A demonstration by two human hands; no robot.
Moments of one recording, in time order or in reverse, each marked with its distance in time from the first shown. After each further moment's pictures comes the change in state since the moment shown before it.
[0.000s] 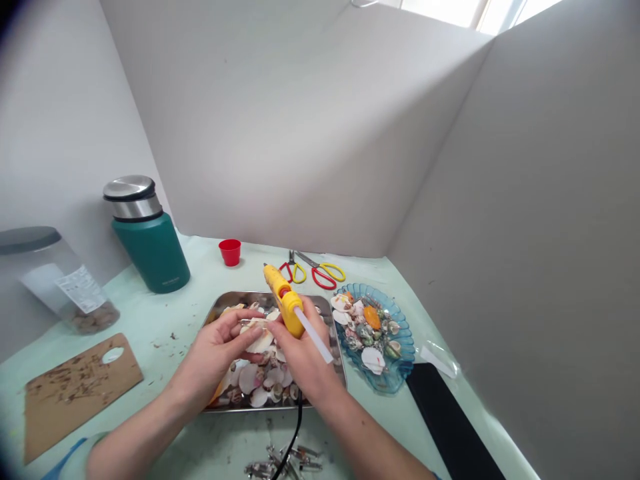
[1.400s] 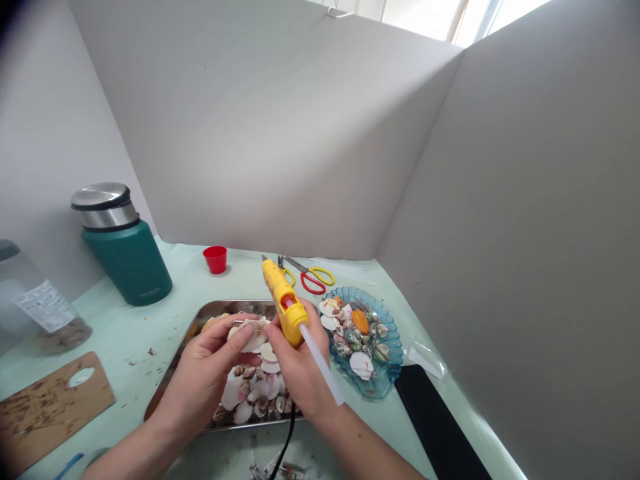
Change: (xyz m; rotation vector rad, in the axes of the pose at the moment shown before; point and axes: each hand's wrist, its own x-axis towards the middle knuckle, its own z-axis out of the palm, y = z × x) left_hand -0.003 0.007 0.029 -0.039 0.077 0.117; right_hand -0.001 -0.004 -0.014 0.122 0.068 -0.062
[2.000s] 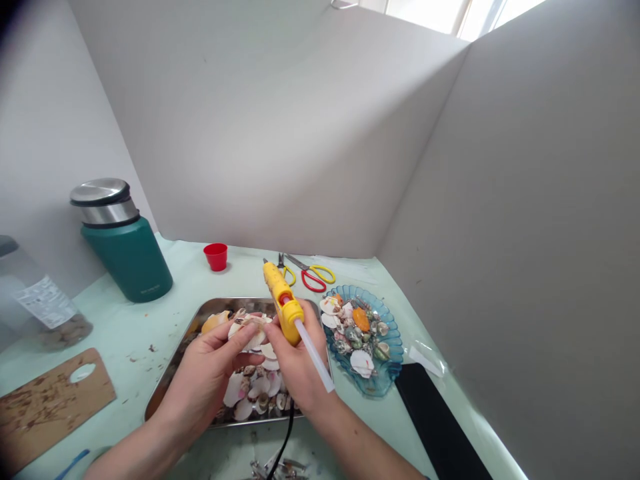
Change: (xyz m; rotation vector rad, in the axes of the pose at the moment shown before) left_hand -0.002 0.002 0.005 -0.107 0.039 -0.148; right_hand -0.001 0.005 0.003 -0.062 0.026 0.032
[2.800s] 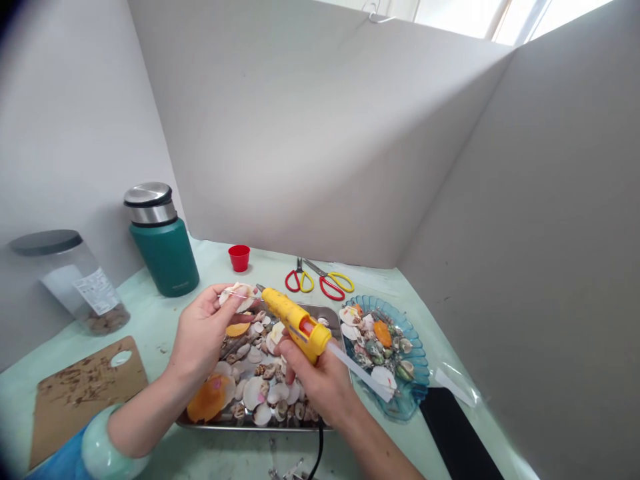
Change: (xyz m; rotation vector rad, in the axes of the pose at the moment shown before) left_hand 0.032 0.025 -0.034 0.140 0.226 0.354; right_hand -0.004 -0.006 -0.007 0.015 -0.369 0.016
